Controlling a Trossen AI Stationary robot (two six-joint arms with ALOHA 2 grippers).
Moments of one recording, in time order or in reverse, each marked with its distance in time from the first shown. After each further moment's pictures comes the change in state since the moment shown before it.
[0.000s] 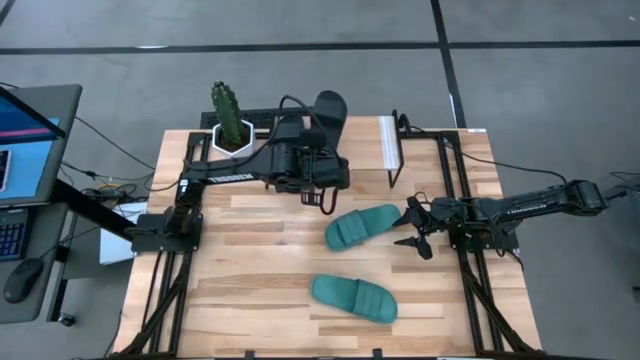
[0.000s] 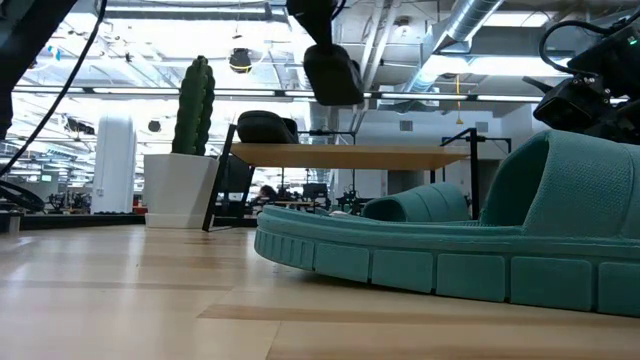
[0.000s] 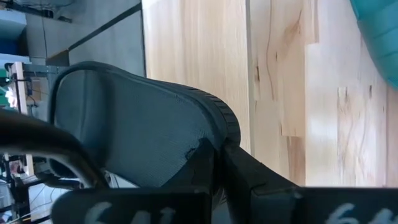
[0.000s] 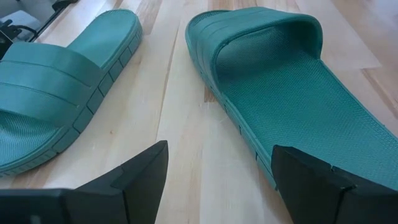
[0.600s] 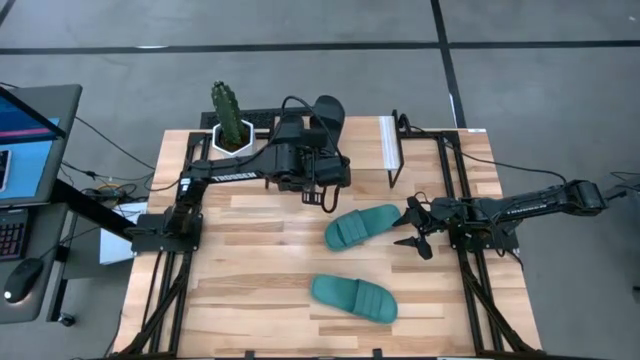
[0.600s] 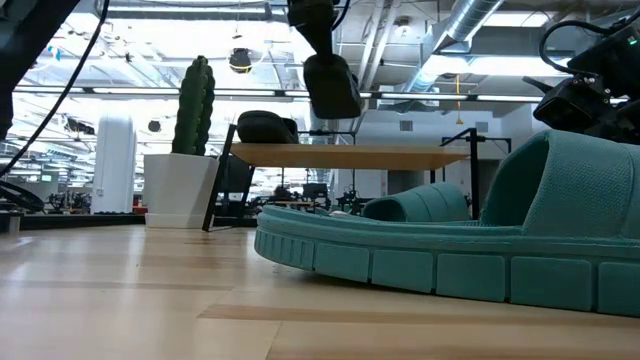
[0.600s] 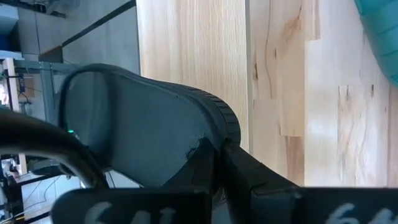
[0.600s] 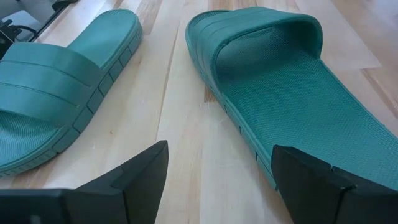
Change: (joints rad) left arm 0.018 0.001 -0.036 0.026 0.021 0.003; right arm 0.000 0.000 0.000 0.000 0.000 0.000
